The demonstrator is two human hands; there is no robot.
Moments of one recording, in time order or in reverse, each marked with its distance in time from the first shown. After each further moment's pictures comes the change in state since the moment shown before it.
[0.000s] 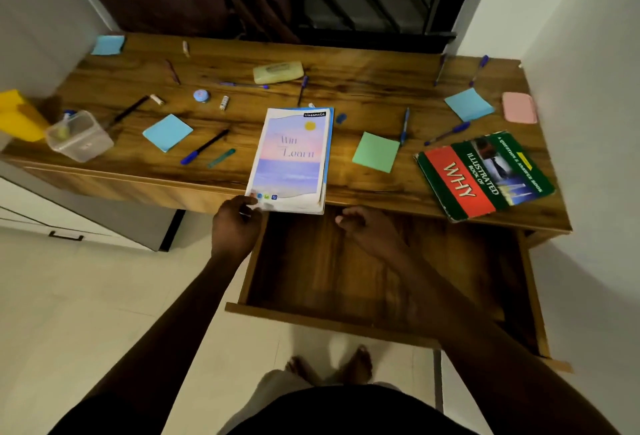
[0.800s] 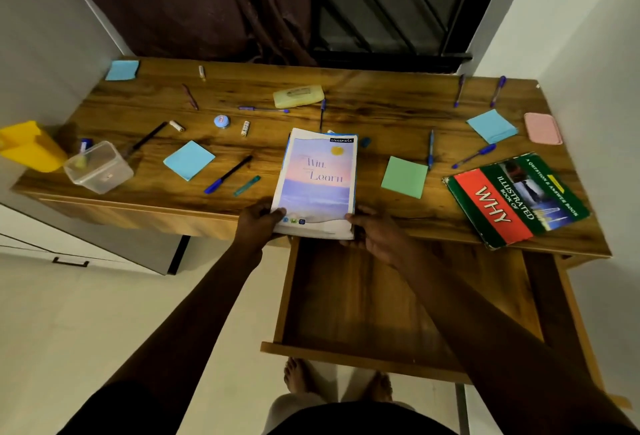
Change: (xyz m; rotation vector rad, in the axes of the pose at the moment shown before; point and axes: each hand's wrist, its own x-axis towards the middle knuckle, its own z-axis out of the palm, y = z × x) left_hand 0.083 0.005 -0.015 -0.569 -0.215 -0.365; right_hand 0.064 -0.066 0.038 0.874 -0.097 0.263
